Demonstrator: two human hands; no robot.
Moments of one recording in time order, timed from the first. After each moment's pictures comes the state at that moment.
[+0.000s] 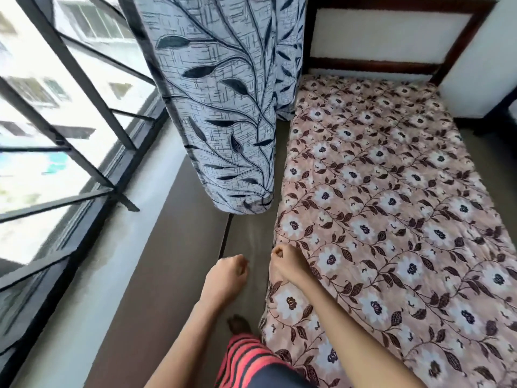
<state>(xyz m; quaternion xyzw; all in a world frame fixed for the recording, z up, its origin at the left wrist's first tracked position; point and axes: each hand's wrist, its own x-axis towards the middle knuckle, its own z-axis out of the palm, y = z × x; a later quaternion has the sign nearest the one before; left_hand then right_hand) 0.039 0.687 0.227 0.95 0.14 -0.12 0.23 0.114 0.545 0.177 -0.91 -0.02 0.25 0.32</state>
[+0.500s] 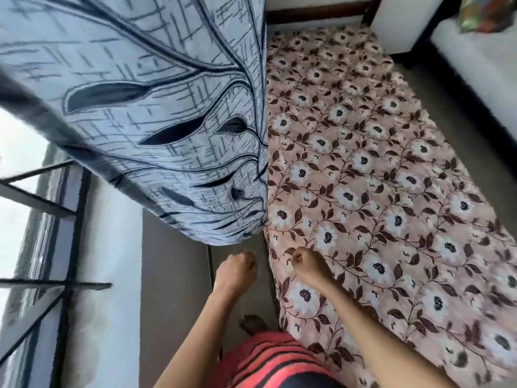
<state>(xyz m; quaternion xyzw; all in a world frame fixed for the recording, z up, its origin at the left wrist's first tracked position) 0.153 0.738 0.189 0.95 -0.02 -0.26 0.18 0.146 0.557 0.131 -0.91 0.13 0.27 0.29</state>
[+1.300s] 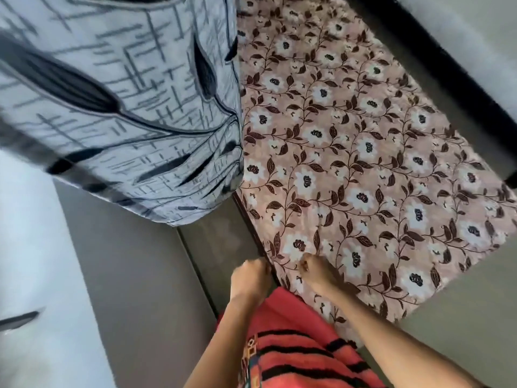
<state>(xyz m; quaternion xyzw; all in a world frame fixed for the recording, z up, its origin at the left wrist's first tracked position) 0.091 0.736 0.066 0.91 -0.17 -0.35 0.14 0.031 0.580 0.028 -0.89 0.27 0.29 0.23</state>
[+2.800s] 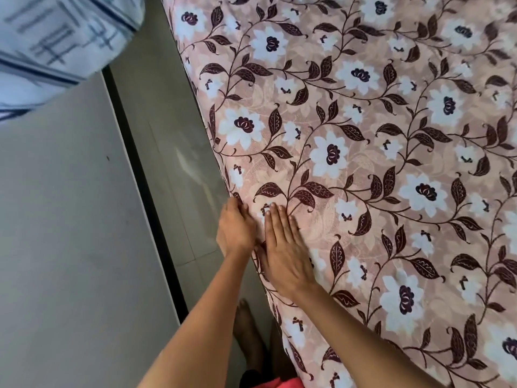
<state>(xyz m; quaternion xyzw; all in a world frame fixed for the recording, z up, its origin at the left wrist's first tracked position) 0.171 0.637 -0.182 0.91 0.17 -0.18 0.33 0.086 0.560 -0.193 -0.99 0.02 0.08 0.08</state>
